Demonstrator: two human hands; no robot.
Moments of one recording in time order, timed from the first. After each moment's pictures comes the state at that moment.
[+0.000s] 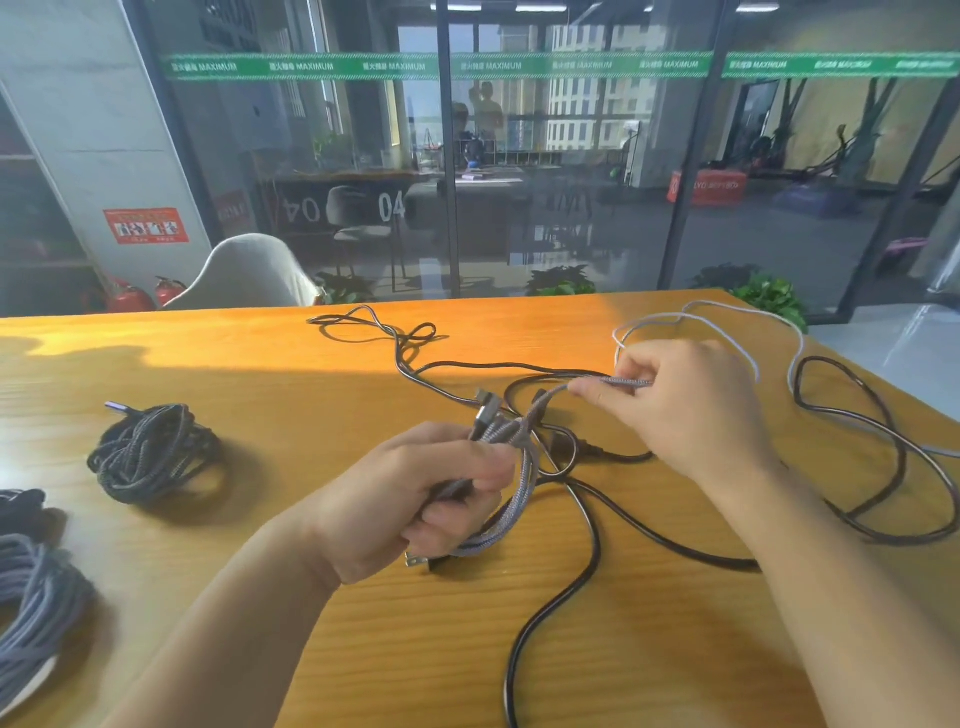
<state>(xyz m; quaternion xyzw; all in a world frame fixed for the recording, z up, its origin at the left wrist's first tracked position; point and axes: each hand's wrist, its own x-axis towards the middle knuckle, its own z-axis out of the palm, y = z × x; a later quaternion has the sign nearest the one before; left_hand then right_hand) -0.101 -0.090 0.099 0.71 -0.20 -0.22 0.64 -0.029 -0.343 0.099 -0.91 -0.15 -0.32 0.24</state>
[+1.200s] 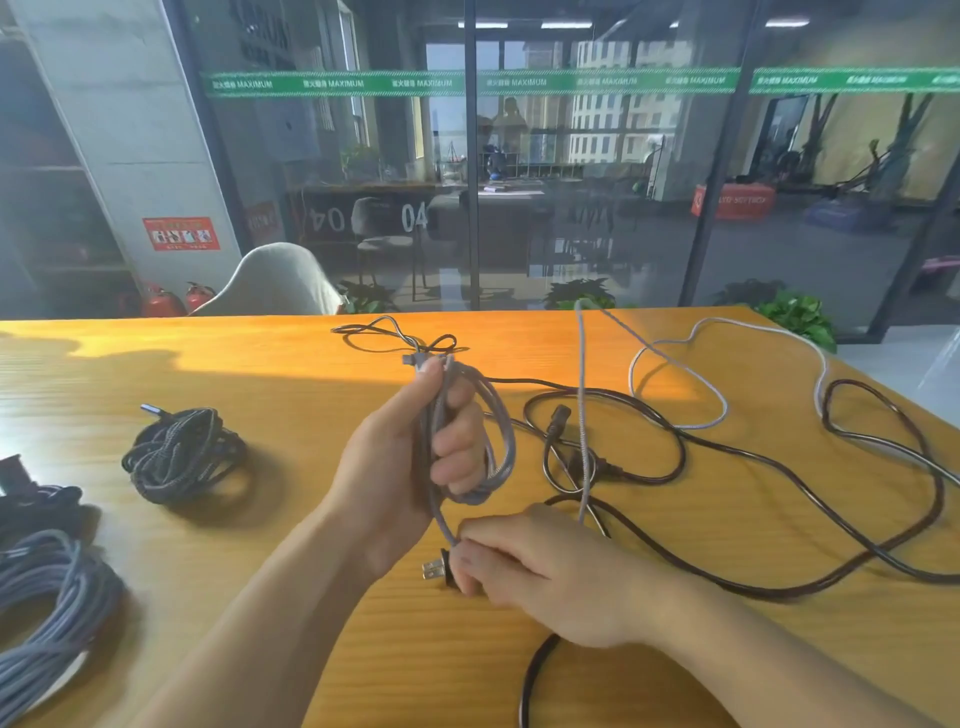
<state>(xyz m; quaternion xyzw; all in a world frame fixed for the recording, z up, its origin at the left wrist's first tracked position) -0.088 -0.094 0.096 0.50 -0.10 -0.05 0.86 -0.081 -0.270 0.060 -0.83 -0.43 0.14 0.33</state>
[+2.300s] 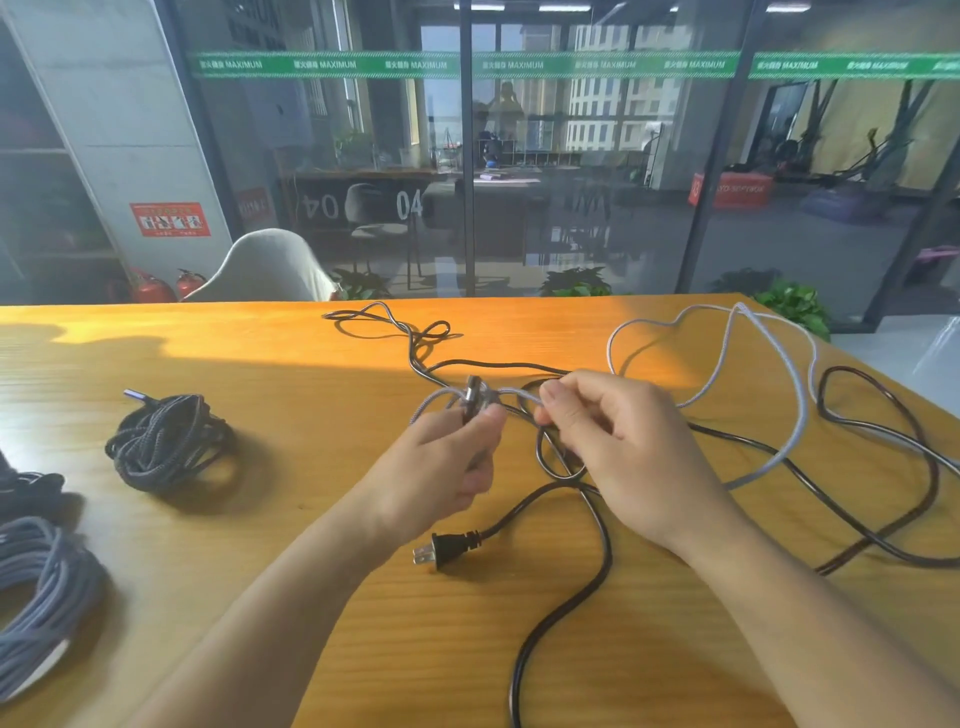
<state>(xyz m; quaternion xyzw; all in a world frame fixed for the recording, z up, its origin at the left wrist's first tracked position) -0.084 -0.100 0.080 0.80 -0.09 -0.05 0.59 -0.062 -0.300 0.086 -0.83 -0.25 -0.14 0.48</state>
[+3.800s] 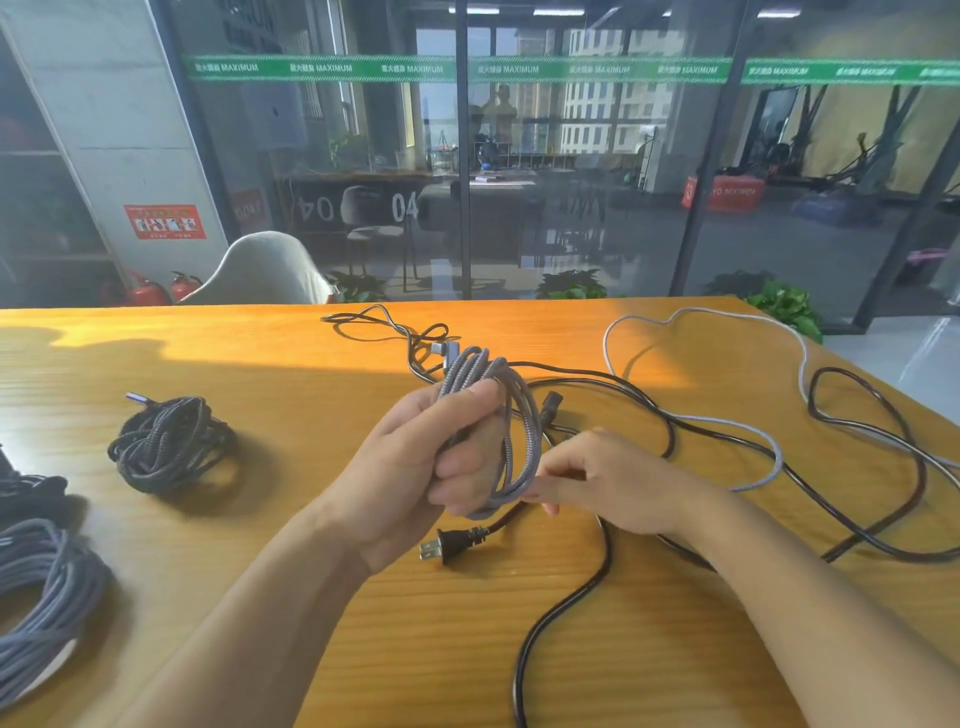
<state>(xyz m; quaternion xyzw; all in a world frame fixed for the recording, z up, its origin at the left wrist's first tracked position) -0.099 -0.098 0.095 0.59 -0.20 -0.08 0.77 -0.024 -0.316 0.065 -0.88 -0.35 0.11 0.29</state>
